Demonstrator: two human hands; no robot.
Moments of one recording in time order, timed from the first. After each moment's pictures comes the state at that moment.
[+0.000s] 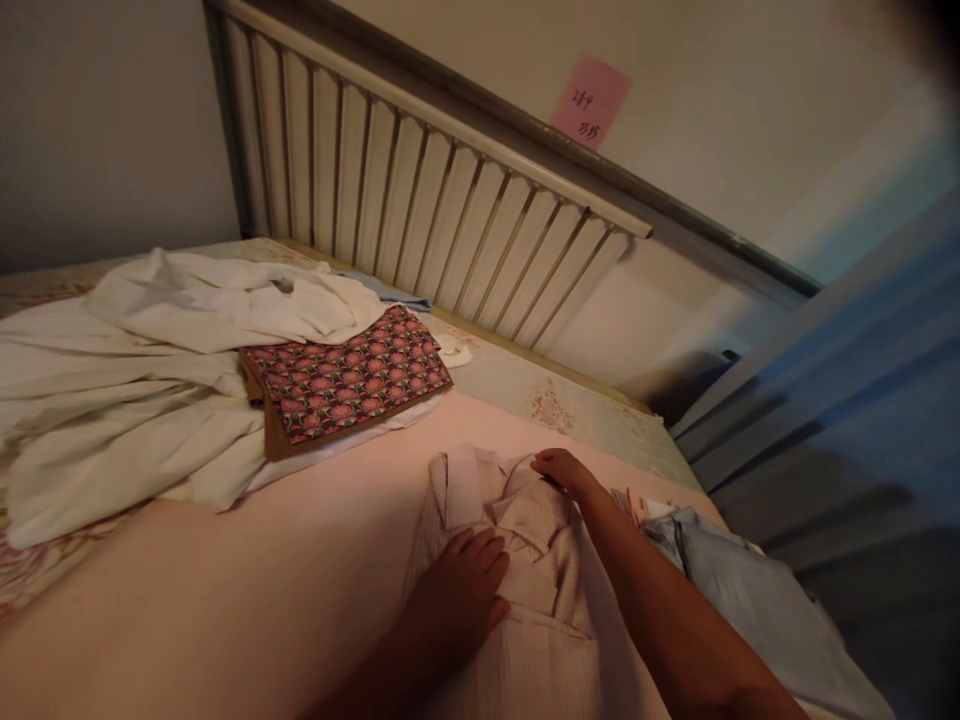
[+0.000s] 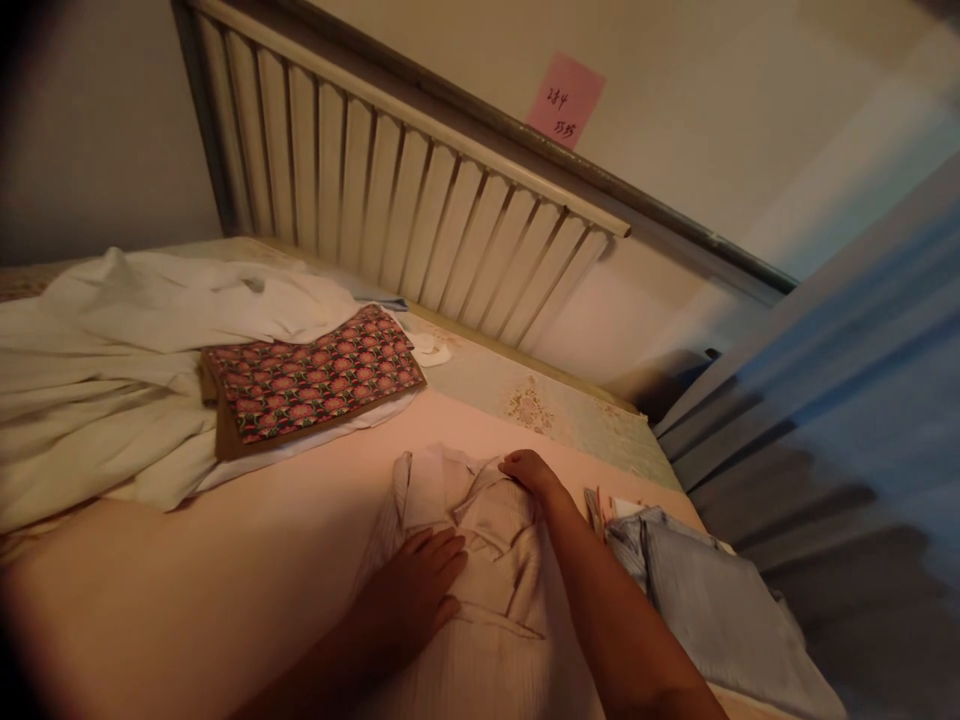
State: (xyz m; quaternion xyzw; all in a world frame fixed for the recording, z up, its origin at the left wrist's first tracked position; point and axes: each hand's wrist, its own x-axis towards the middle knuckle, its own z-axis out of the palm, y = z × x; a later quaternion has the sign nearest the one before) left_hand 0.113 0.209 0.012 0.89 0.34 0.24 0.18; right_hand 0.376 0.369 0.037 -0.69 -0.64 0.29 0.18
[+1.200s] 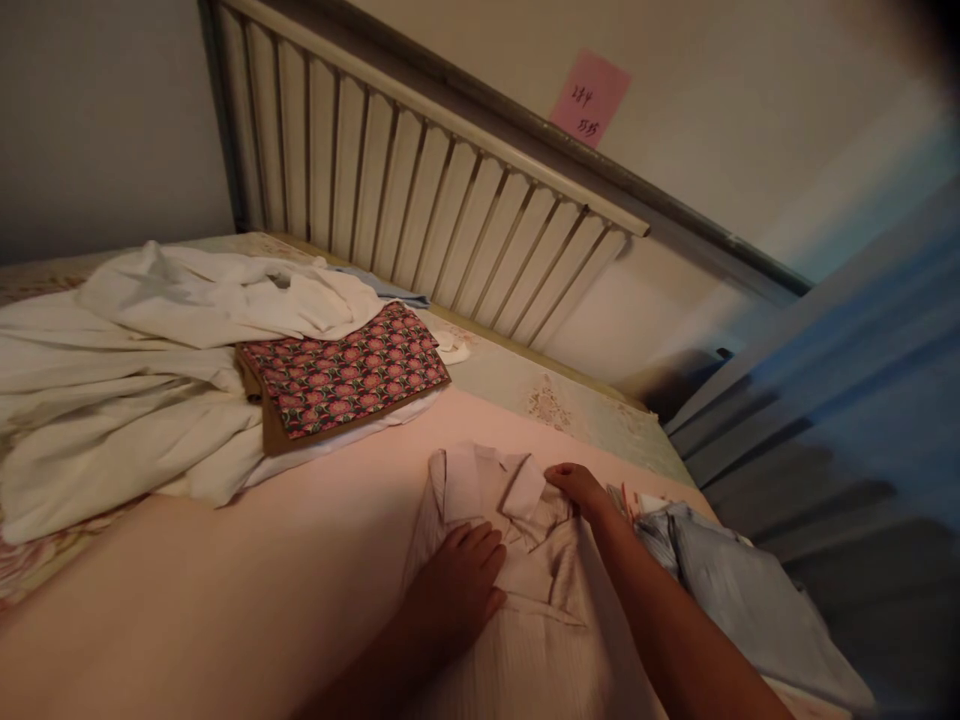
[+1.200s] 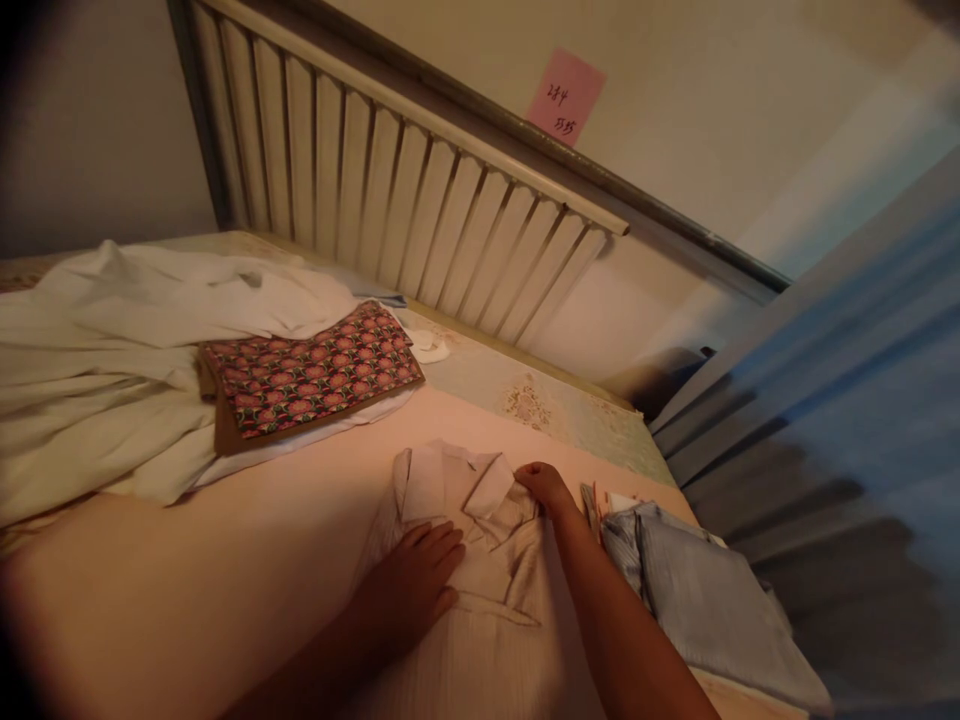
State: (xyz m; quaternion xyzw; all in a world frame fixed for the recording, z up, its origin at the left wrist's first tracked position) left_hand 0.112 0.212 0.005 0.90 0.34 0.24 0.16; right_hand 0.397 0.329 0.028 -0.72 -0.52 0.36 0.27
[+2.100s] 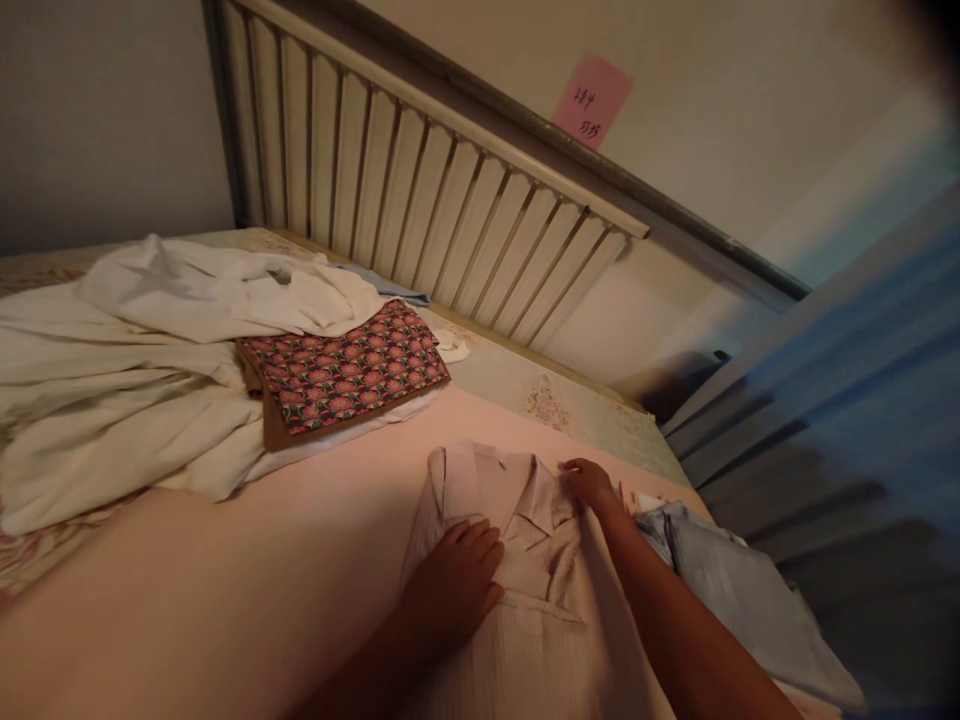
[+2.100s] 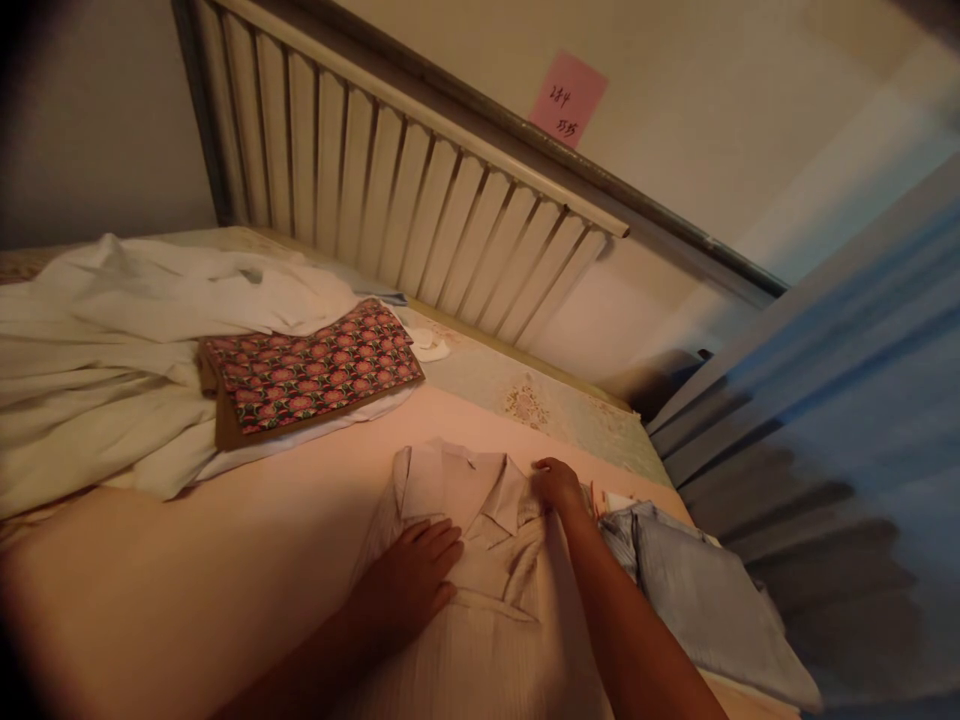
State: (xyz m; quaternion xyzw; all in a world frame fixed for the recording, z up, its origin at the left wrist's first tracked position) left_hand 0.112 0.210 0.004 0.89 0.34 0.26 0.16; right_hand 0.432 0.340 0.034 -0.79 -0.57 0.14 0.19
